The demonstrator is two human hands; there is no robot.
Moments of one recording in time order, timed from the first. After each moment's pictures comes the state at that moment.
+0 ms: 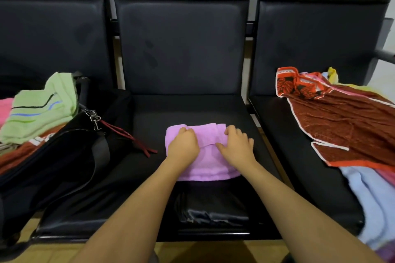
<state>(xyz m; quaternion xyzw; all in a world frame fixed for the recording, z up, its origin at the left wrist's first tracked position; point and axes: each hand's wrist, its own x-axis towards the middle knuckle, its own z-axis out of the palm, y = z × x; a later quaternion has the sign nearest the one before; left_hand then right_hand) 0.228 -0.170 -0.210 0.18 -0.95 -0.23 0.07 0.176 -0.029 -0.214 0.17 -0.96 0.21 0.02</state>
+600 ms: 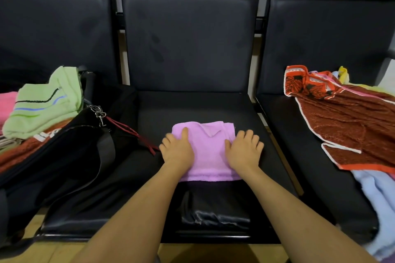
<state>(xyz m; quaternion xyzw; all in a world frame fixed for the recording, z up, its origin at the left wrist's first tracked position) 0.234 -0.189 -0.239 0.30 -0.95 -0.11 -0.02 0.175 -0.042 -0.238 0.08 -0.99 0.08 0.09</state>
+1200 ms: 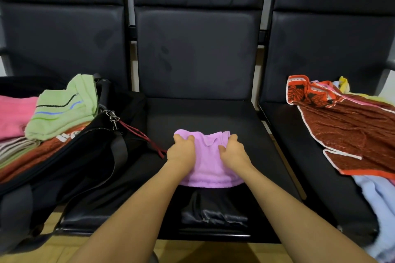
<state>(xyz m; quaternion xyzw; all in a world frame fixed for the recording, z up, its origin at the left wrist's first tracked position) 0.258 -0.193 -0.206 0.25 -0.96 -0.13 -0.01 0.194 -0.063 -0.210 0.11 -0.93 0.33 -0.08</state>
